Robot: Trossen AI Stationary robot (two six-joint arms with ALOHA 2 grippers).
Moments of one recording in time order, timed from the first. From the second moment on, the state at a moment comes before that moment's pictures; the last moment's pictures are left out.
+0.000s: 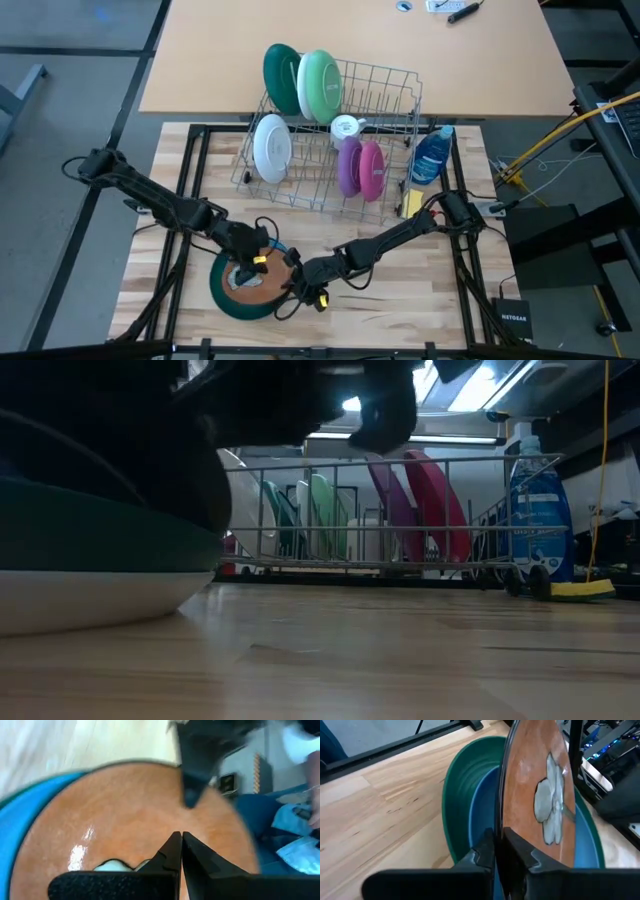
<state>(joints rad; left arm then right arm) -0.40 1.22 0.74 -0.26 0.13 -0.80 0.38 2.13 1.47 0.10 0.03 -0.51</state>
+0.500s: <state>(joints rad) -0.40 0.93 0.77 -0.27 -0.03 -0.65 0.38 2.04 1.47 -0.02 0.04 -0.43</state>
